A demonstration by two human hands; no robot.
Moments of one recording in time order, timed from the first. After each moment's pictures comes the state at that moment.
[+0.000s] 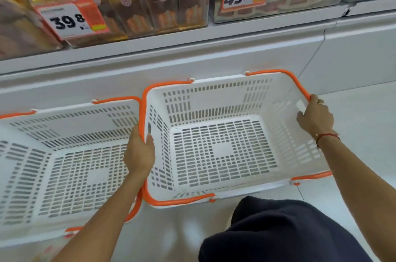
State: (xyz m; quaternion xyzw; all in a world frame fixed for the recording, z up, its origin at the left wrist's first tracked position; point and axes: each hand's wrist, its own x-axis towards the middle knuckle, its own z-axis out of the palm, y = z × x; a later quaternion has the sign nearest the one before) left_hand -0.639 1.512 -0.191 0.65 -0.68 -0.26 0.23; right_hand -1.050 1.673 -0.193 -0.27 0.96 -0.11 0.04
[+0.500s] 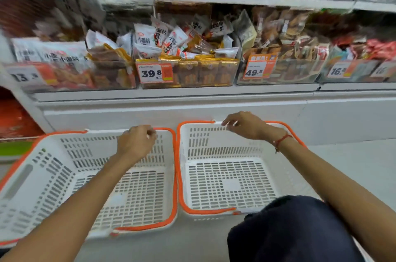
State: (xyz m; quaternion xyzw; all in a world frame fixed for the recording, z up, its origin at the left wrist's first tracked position) left_hand -0.541 1.464 -0.041 0.55 -0.81 -0.15 0.12; right_hand -0.835 1.578 0.001 -0.64 0.74 -0.10 0.14
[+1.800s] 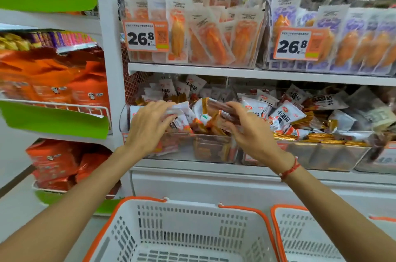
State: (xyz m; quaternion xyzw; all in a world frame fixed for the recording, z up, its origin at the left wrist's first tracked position) left_hand -0.374 1.225 0.082 0.35 -0.84 0.06 0.42; right_hand -0.621 1.331 0.094 -0.73 0.58 -0.33 -0.14
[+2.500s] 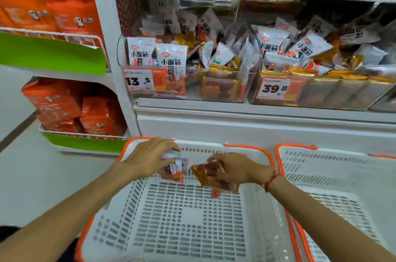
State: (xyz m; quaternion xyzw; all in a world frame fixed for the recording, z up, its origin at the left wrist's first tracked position) left_hand -0.321 1.298 -0.080 0.37 -0.92 -0.12 0.04; right_hand -0.574 1.387 -0.094 -0.73 0.64 0.00 0.25
